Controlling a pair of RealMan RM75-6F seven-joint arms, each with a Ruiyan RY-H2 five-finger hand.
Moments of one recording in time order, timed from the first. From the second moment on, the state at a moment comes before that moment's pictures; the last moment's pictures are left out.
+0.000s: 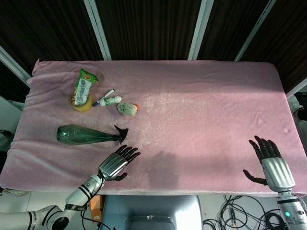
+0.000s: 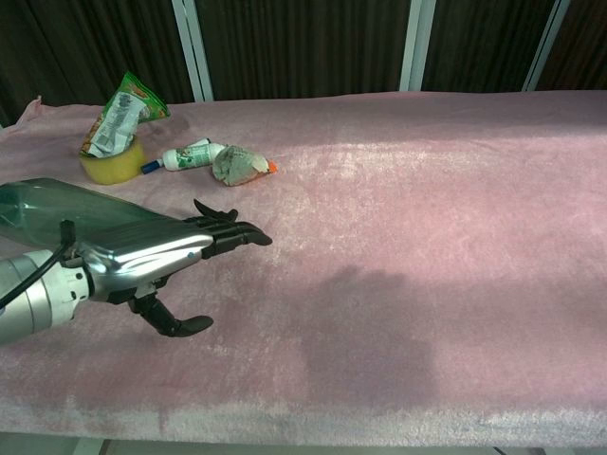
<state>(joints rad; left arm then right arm) -0.66 -1.53 -0.05 -1.62 1.32 0.86 0.38 0.11 -1.11 0.00 -1.63 -1.56 1.41 -0.05</state>
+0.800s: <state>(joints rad) -0.67 -1.61 -0.10 -1.33 1.19 1.01 0.65 0.10 -1.09 -0.01 -1.63 -1.58 1.42 -0.01</state>
